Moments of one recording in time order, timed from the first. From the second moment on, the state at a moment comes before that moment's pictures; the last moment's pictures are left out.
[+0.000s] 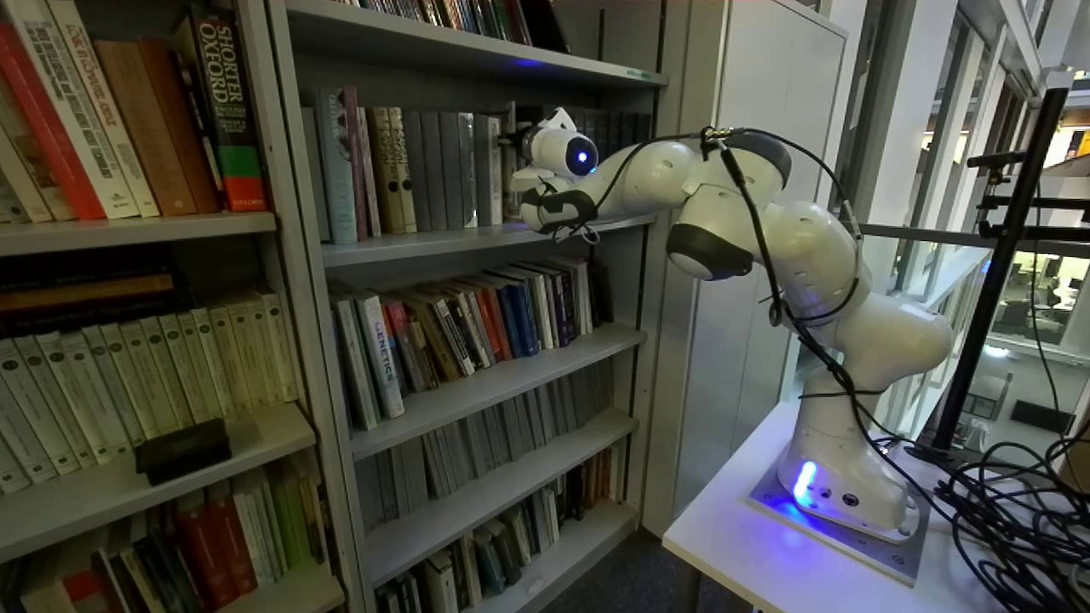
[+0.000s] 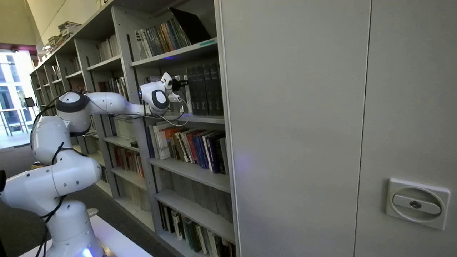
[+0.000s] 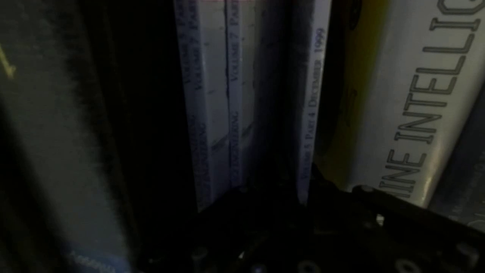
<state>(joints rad) -1.88 -0.90 1.59 -1.74 0.43 3.45 0.47</state>
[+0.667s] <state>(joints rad) -1.88 -0.90 1.59 -1.74 0.45 3.45 0.47</state>
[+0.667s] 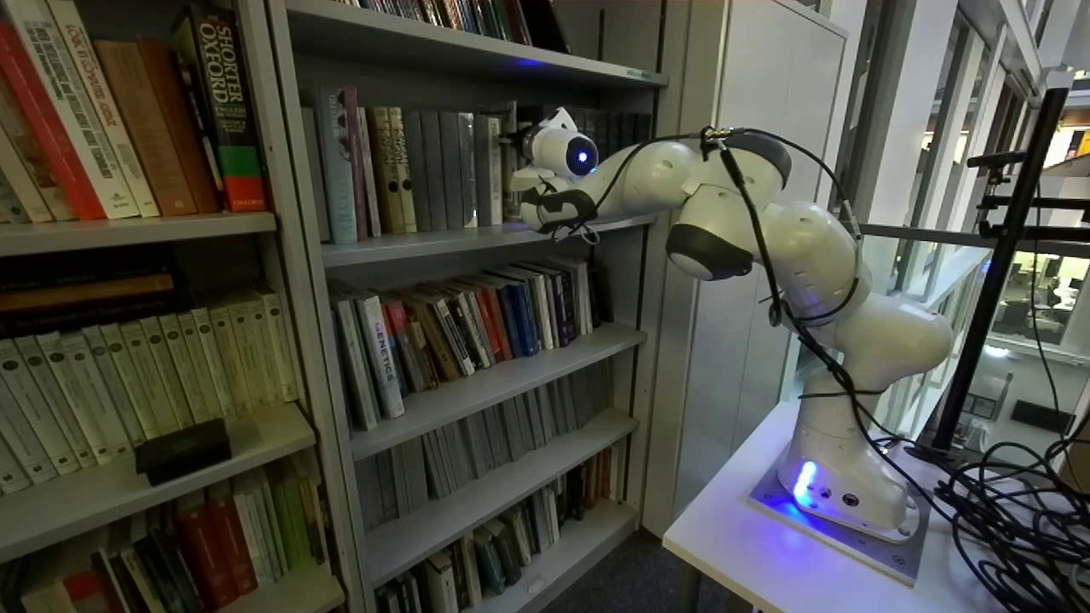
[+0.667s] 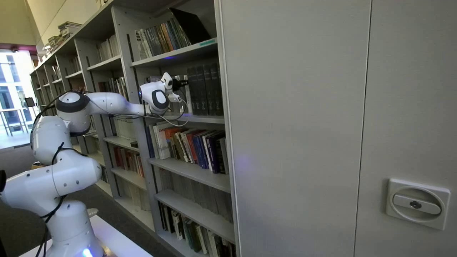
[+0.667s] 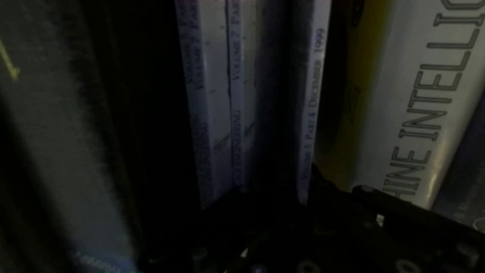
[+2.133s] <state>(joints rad) -1.88 -0.90 1.59 -1.73 0.45 3.45 0.47</state>
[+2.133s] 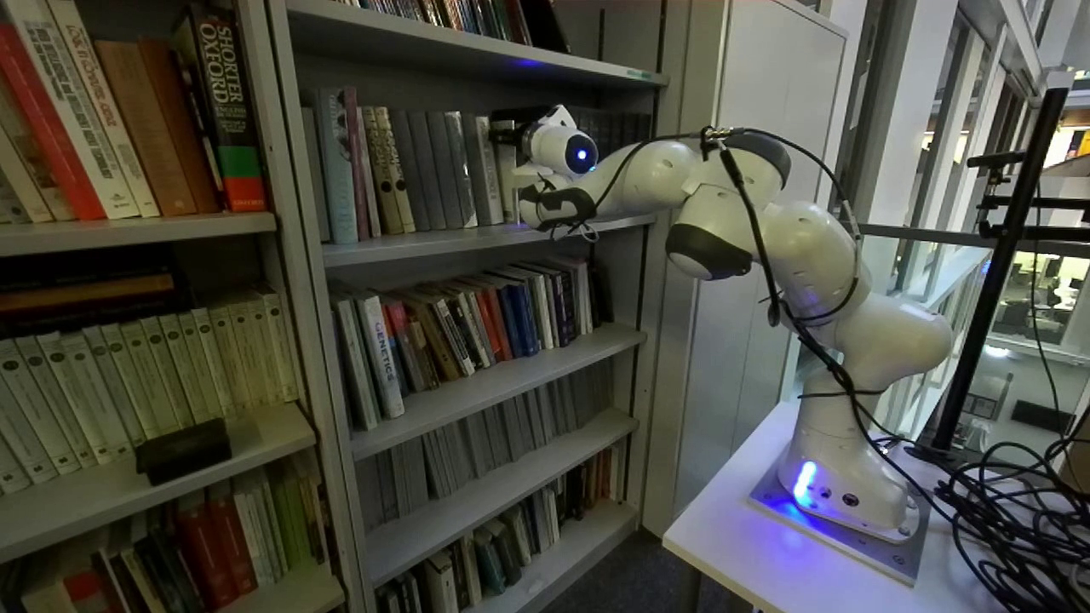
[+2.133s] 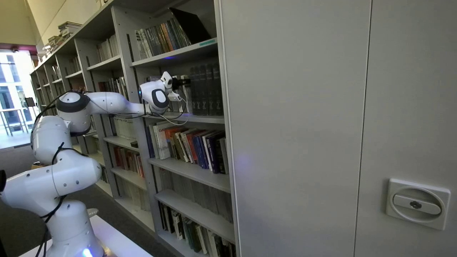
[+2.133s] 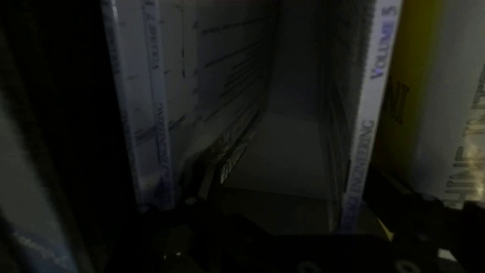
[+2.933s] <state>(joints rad) -1.88 -0.90 1.59 -1.73 0.45 3.45 0.47</state>
